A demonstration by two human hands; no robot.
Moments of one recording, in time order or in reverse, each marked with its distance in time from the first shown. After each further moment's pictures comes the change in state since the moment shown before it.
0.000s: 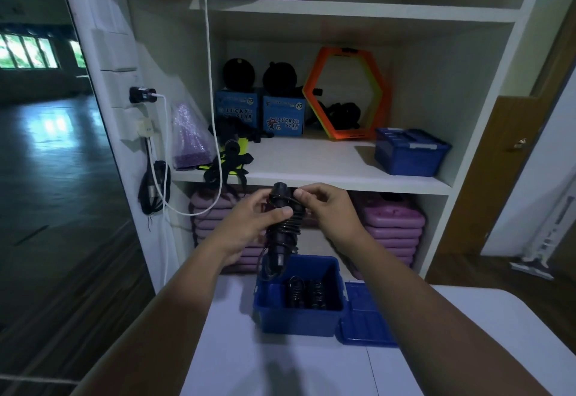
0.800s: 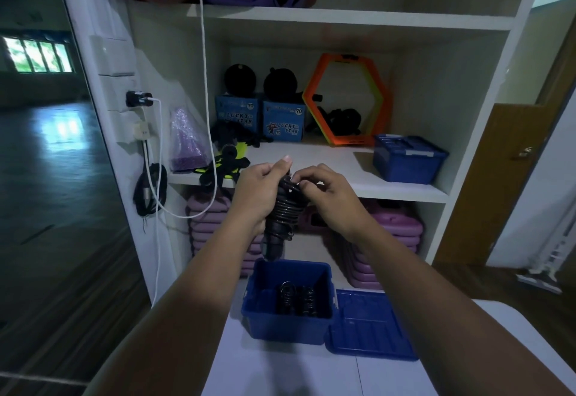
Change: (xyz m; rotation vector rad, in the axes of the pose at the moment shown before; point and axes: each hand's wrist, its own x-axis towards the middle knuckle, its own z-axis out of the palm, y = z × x) left_hand 0.026 0.052 0.068 -0.077 0.329 0.215; right_hand 0.002 -0.047 -0.039 -0.233 -0.158 -0.217
